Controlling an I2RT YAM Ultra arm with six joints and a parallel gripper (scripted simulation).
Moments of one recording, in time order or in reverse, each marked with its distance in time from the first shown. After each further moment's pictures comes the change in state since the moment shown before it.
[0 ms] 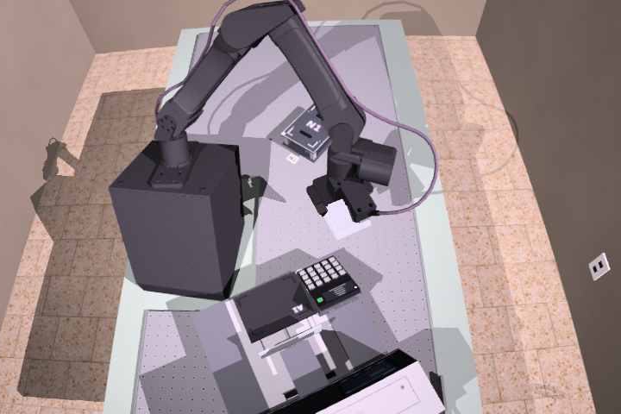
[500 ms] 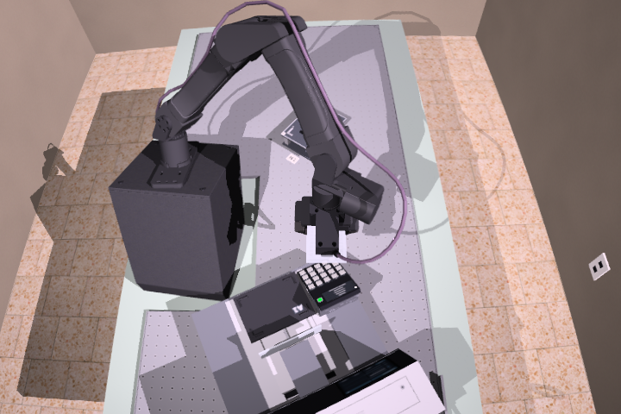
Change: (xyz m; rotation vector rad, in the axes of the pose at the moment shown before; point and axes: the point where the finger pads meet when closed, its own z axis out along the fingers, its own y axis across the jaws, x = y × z) arm -0.045 -0.054 0.000 0.001 0.011 0.453
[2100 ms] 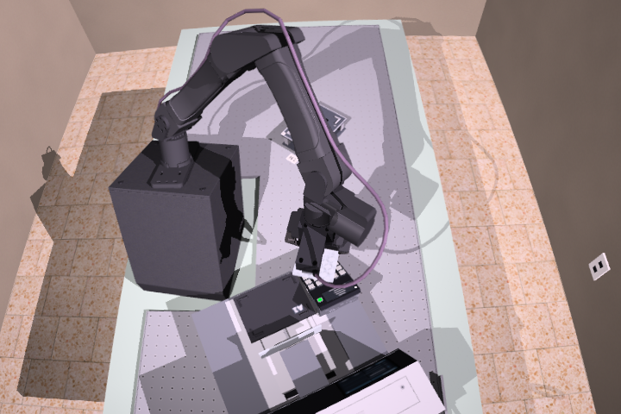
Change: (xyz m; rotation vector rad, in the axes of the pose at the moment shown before) arm -0.040 -0.014 -0.006 -0.003 -0.005 0.203
